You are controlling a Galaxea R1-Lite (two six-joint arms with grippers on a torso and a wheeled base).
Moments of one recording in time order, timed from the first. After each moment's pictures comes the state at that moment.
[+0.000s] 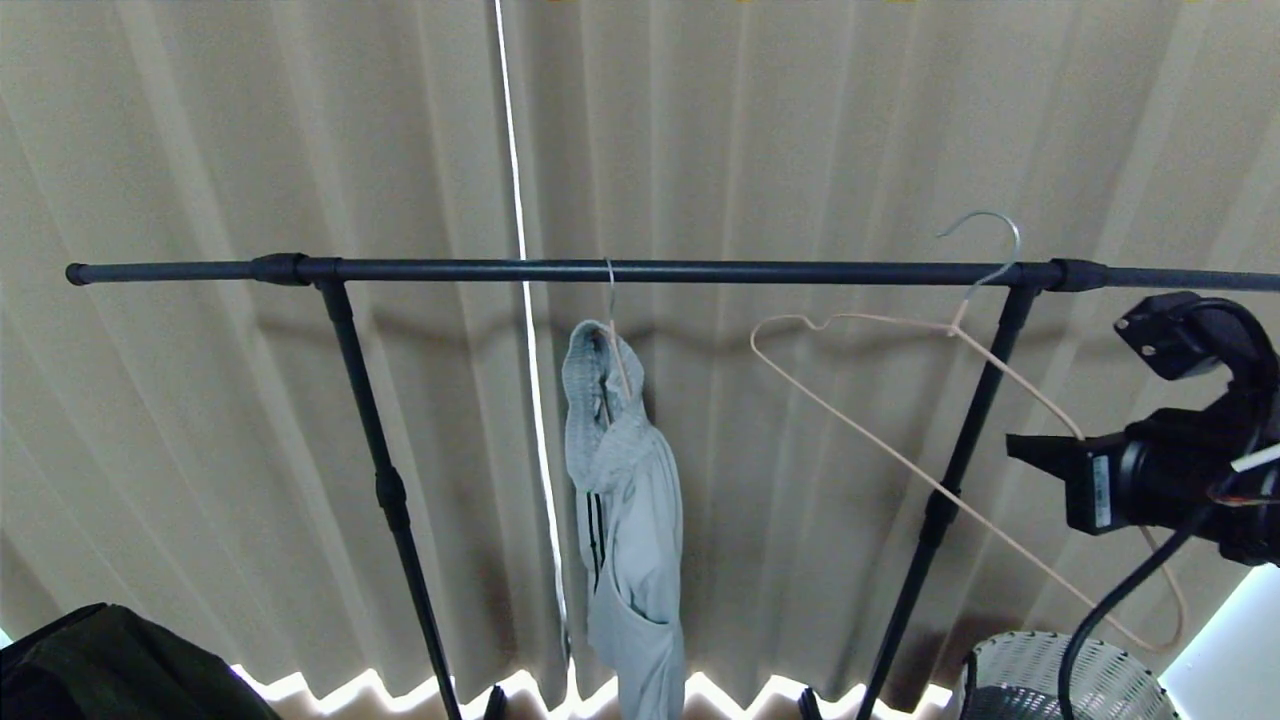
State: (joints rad) left arm -0.22 0.62 -0.23 -0.24 0.06 0.21; right arm 0.27 1.32 -0.71 -0.11 -0.09 0.07
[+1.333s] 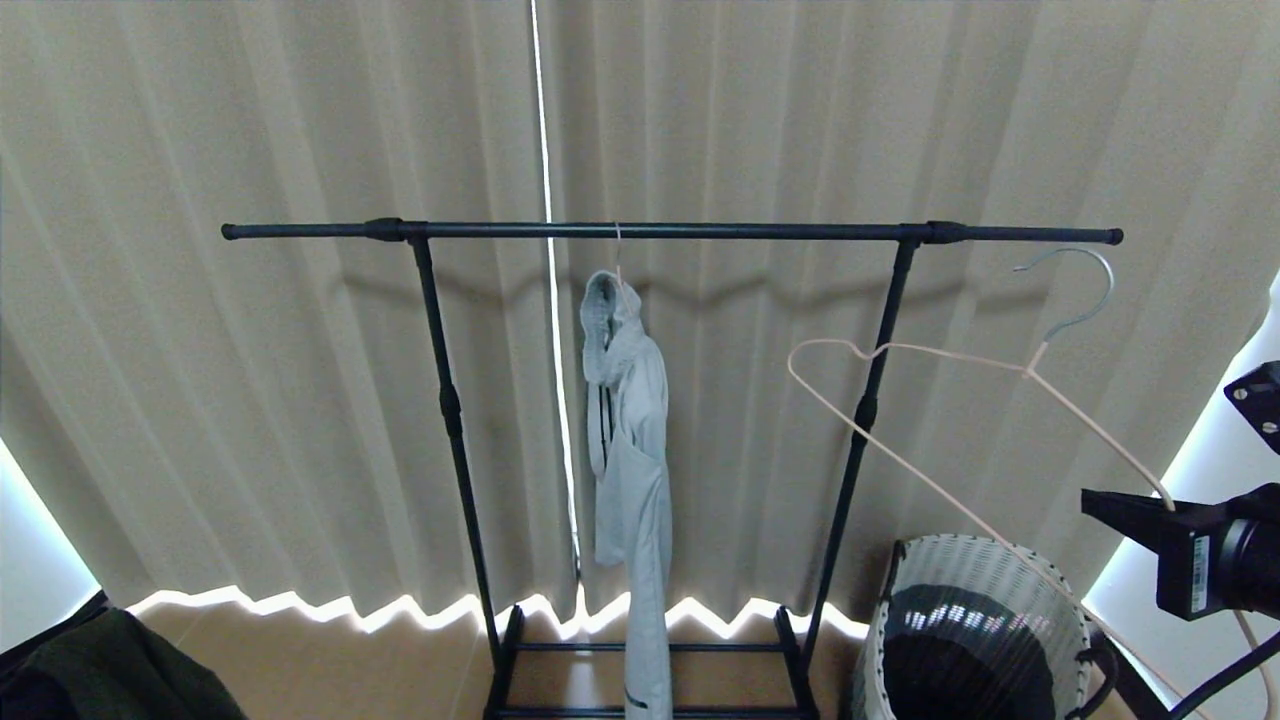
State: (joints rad) left arm -0.22 0.62 -0.22 -0.23 0.06 0.22; right arm 0.22 1.15 -0.54 -0.12 -0.08 0.07
